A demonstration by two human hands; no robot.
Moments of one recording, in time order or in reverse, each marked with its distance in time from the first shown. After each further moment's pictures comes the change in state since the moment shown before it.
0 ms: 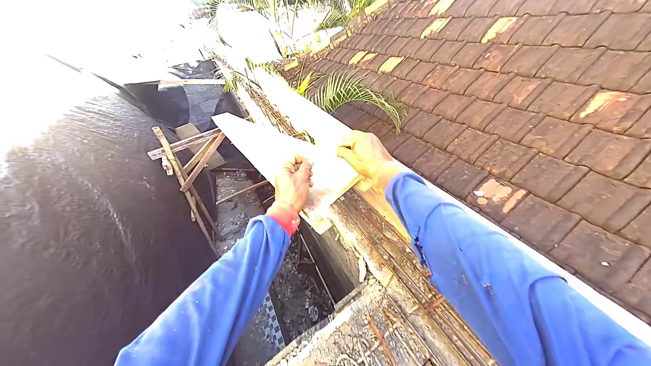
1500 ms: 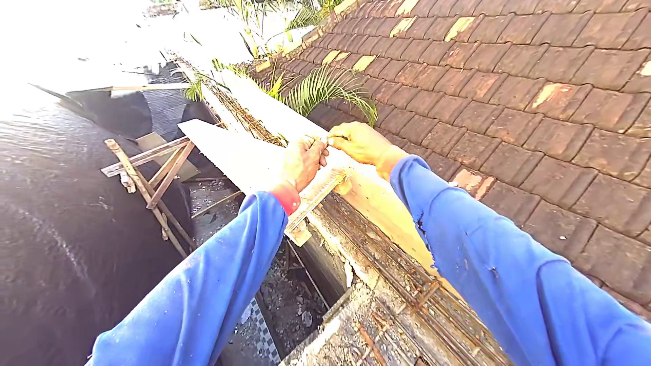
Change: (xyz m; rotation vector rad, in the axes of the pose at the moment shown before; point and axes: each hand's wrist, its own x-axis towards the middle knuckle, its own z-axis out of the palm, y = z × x) left_hand 0.045 0.041 0.063 0.068 -0.392 0.117; right_hand 0.001 0.043 -0.039 0.091 -0.032 -0.043
